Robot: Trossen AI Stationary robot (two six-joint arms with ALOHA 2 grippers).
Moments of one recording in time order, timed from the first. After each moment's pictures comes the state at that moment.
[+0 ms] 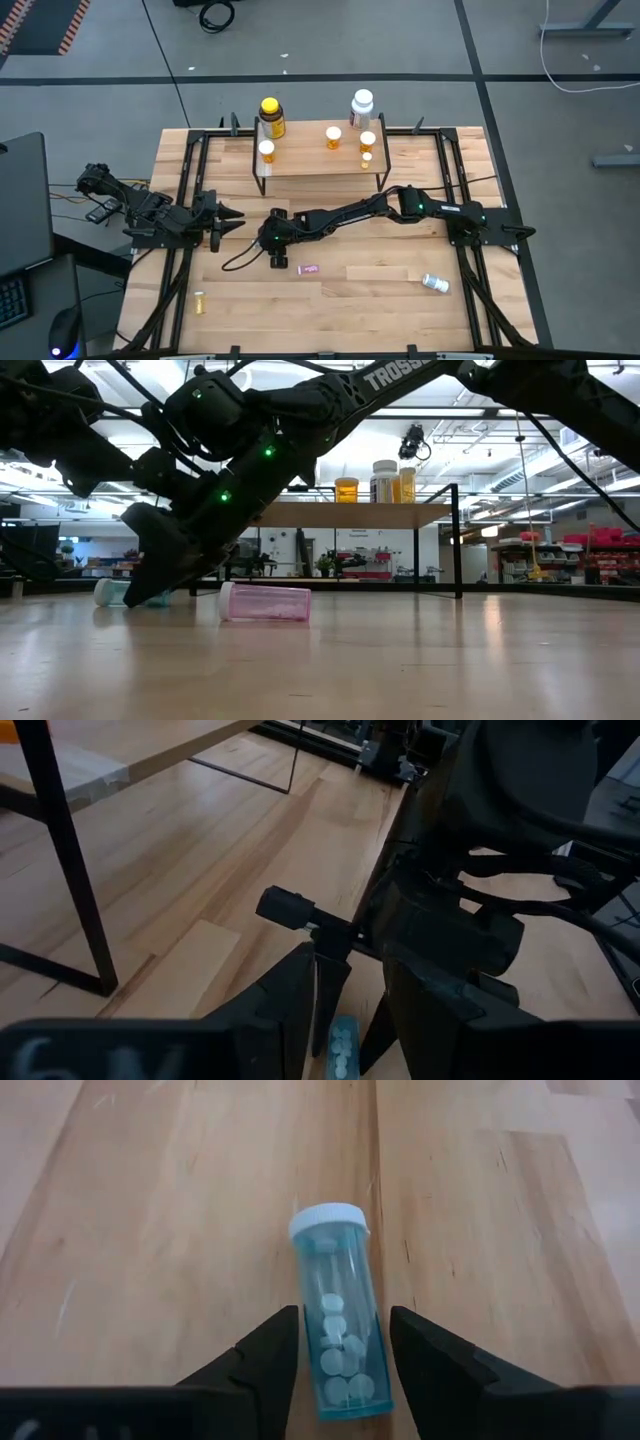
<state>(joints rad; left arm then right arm) -0.48 0.22 0.22 -0.38 -0.61 -0.54 0.09 2.54 2.01 -0.25 0.09 0.00</state>
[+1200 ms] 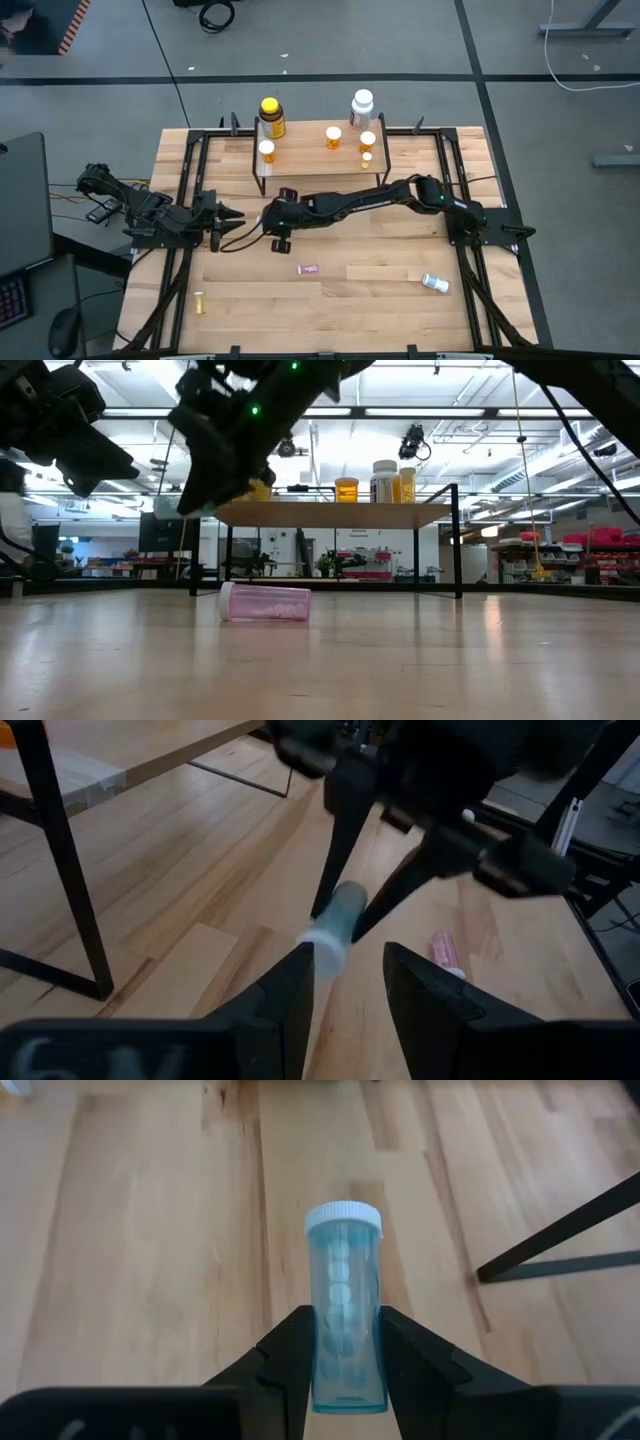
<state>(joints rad) -0.48 0.22 0.22 -0.37 -0.61 -0.54 0.08 2.32 2.01 -0.49 0.23 0.08</state>
